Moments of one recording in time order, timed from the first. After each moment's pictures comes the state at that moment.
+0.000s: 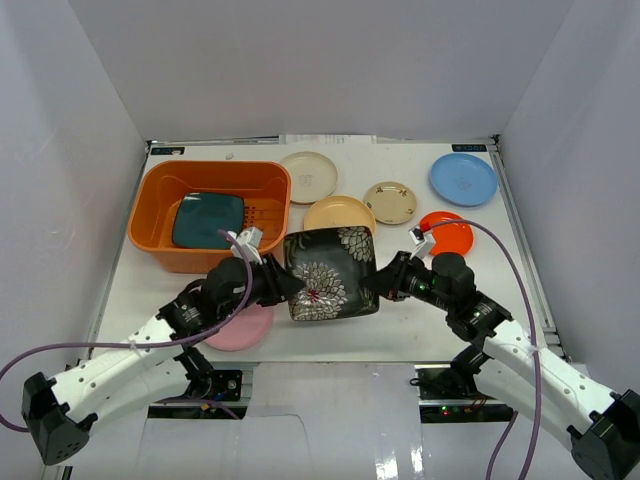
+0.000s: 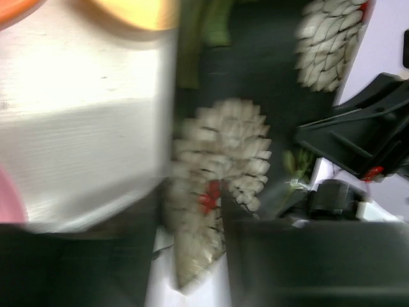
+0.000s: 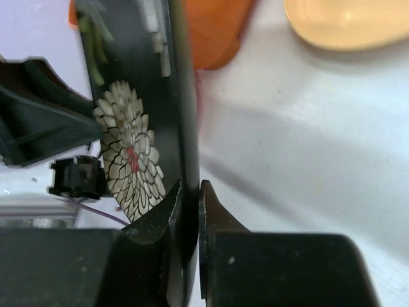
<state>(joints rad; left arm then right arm) -0.86 0.75 0.56 -0.23 -0.07 -0.94 0.67 0.71 0.41 -0.05 -0.27 0.79</state>
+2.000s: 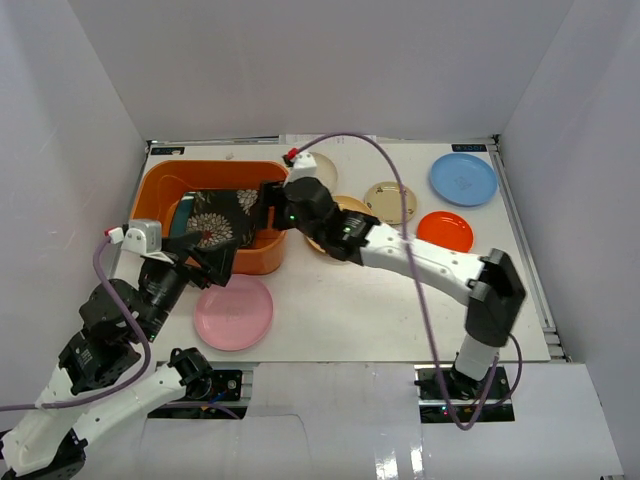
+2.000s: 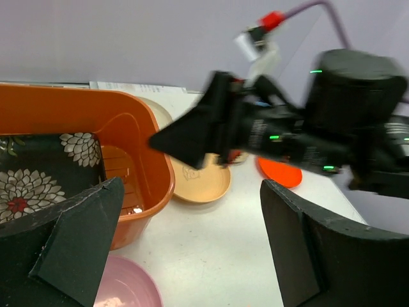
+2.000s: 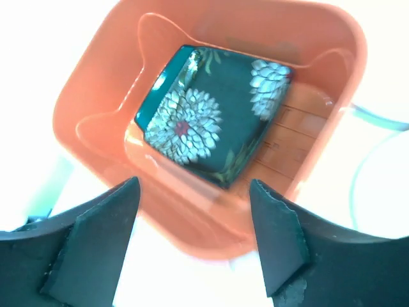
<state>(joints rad) -0.87 0.40 0.96 -0.46 -0.46 -0.31 1.05 1.81 1.59 -0.11 0.29 0.56</state>
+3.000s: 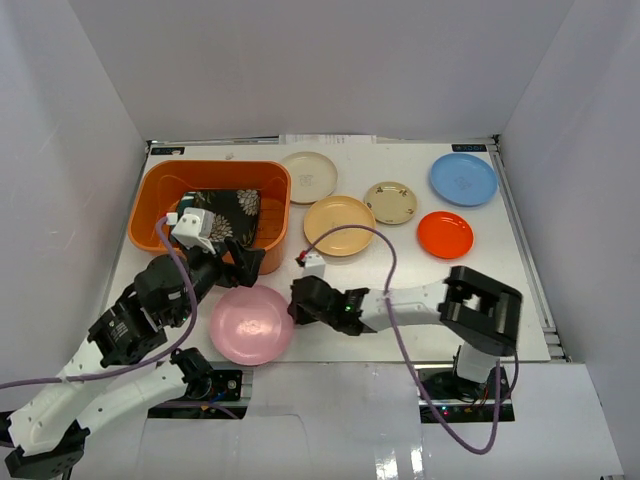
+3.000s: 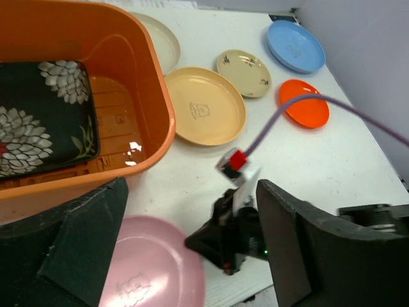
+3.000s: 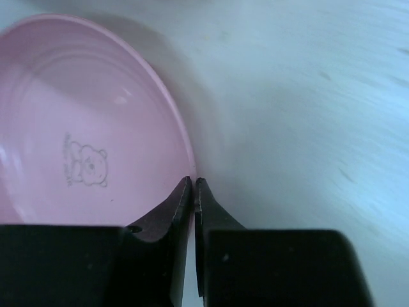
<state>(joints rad) -0.87 0.57 0.94 -0.58 -0.42 -0.40 1.27 1.76 0.93 0.13 0.29 0.84</state>
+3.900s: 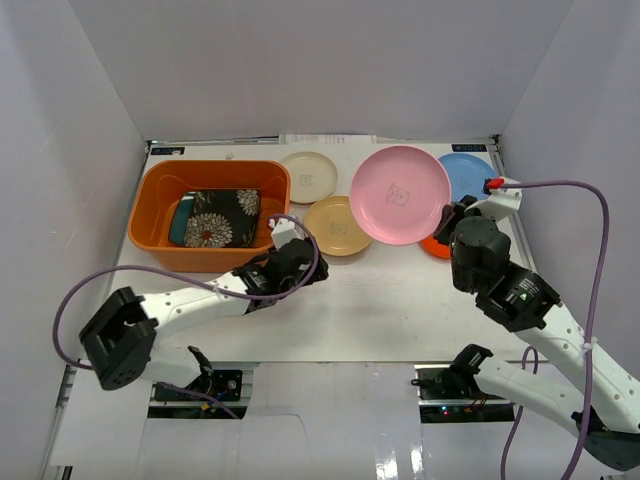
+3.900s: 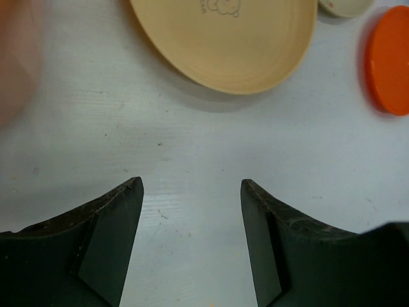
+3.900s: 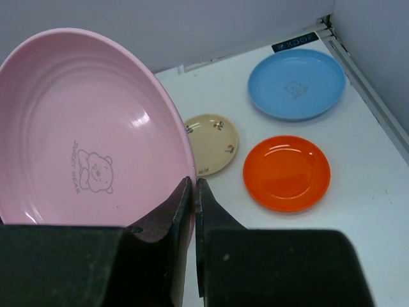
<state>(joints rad) -0.92 1.28 0.77 -0.15 -0.39 -0.89 0.84 0.76 1.00 -0.53 0.91 0.49</state>
